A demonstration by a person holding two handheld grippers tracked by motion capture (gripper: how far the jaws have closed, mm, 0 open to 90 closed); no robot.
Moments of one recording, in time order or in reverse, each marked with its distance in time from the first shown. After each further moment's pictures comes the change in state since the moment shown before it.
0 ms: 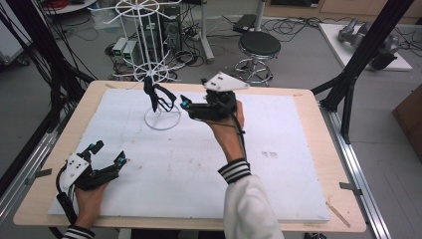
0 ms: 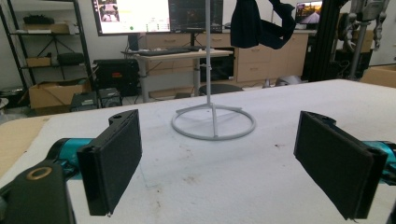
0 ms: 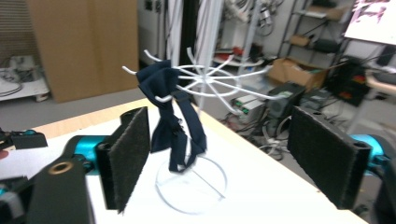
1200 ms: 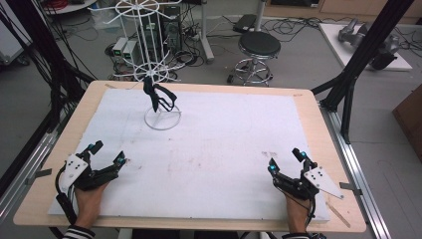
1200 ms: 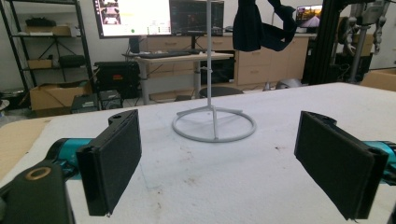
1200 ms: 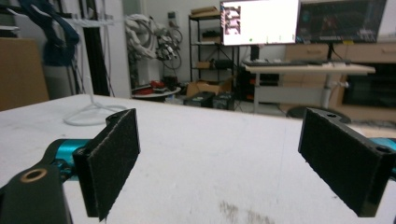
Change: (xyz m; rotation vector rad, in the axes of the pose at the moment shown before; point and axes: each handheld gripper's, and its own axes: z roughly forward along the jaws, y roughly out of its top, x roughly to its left) left arm 0.000 -0.001 -0.002 -0.019 0.002 -0.007; right arm -0.042 -0.229 -0.184 -0.211 -0.374 0.188
